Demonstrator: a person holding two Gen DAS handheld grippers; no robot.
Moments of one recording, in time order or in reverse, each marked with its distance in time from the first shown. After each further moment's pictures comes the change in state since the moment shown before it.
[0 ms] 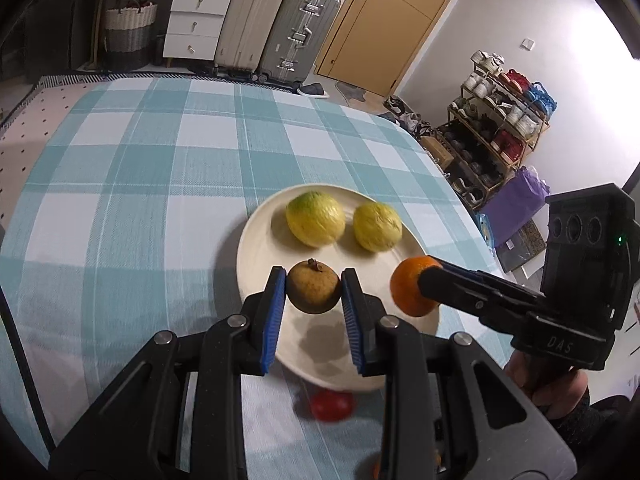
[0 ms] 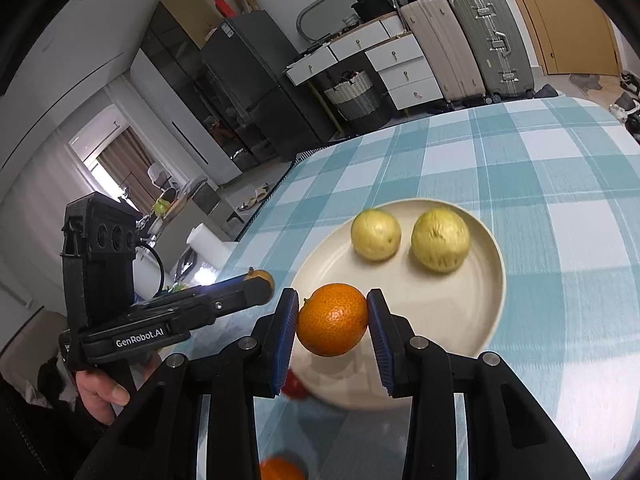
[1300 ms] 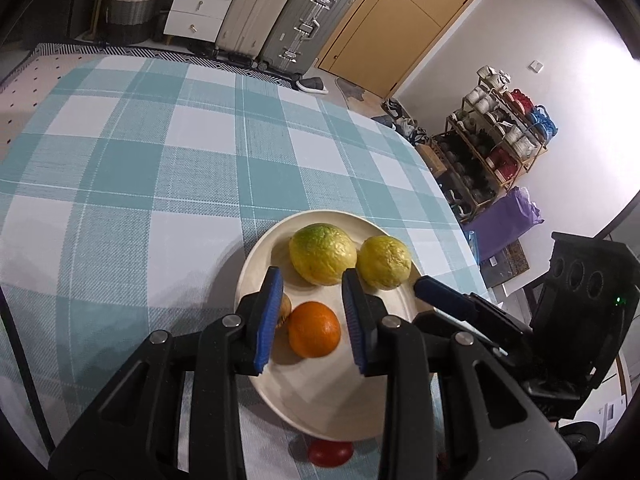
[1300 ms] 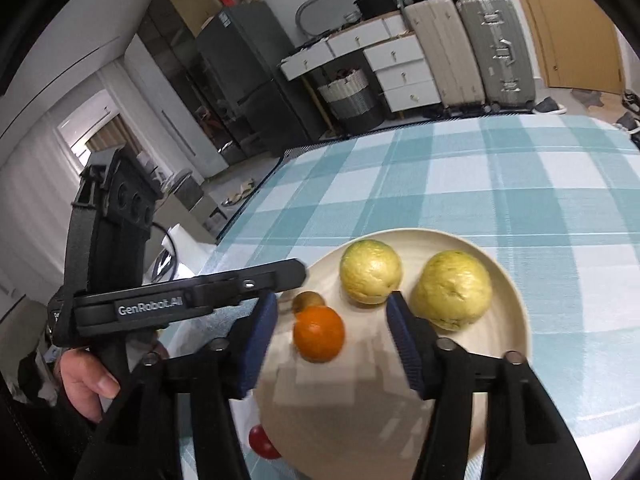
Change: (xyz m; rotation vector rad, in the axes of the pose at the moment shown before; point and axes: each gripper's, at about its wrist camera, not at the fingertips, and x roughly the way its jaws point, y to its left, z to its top) left arm 0.036 0.024 0.032 -0.093 0.025 -0.066; right arm 0.041 -0.001 0.024 -0.050 -0.002 -0.069
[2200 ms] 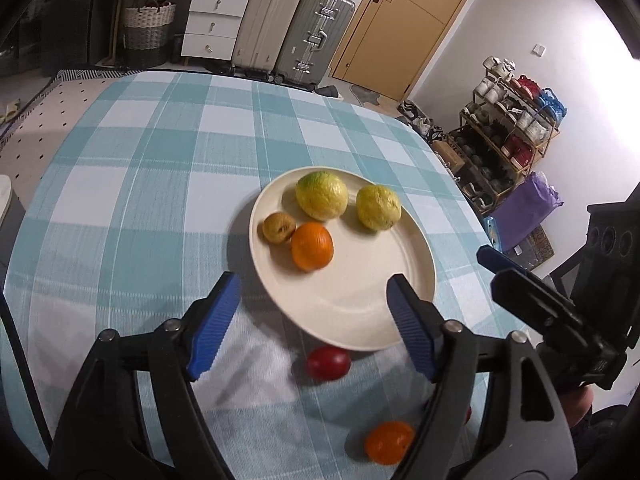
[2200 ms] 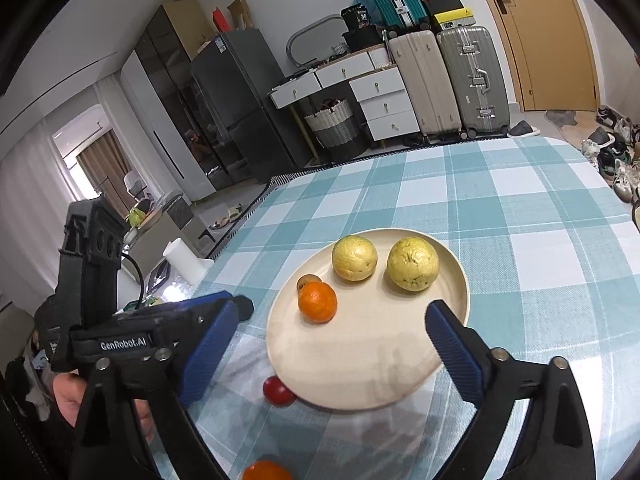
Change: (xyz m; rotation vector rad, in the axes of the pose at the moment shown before) left arm -0.066 -0.029 -0.076 0.064 -0.049 0.112; right arm -0.074 0.018 -0.036 -0.009 -0.112 -0.068
